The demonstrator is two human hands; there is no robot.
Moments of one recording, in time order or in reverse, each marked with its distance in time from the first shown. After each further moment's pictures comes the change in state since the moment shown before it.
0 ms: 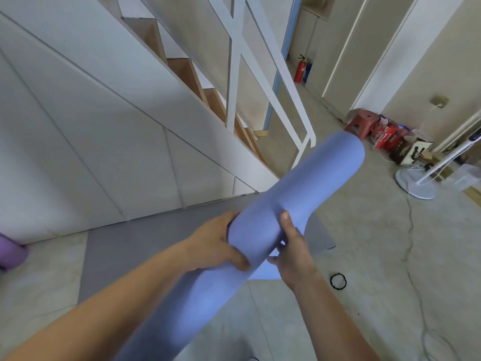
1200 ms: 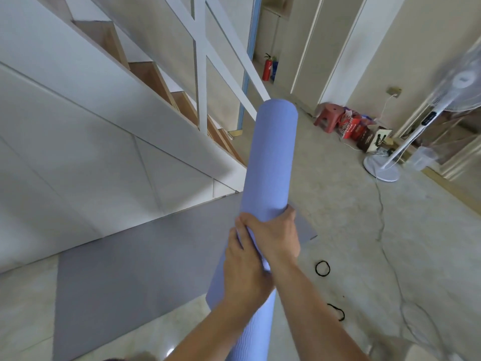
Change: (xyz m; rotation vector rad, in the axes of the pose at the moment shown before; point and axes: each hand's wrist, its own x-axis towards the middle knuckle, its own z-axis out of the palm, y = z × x) left_hand 0.018 0.003 0.125 0.163 0.389 0.135; right_hand -0.009 -0.025 0.021 -0.769 0.519 -0.236
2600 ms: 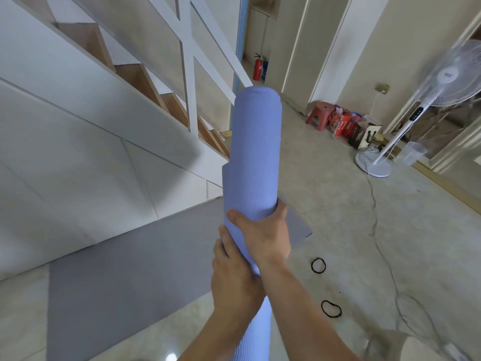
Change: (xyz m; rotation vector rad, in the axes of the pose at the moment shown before) left_hand -0.017 0.013 -0.008 -0.037 0.067 -0.136; right_hand -0.014 -0.005 -0.003 0.123 0.007 -0.084
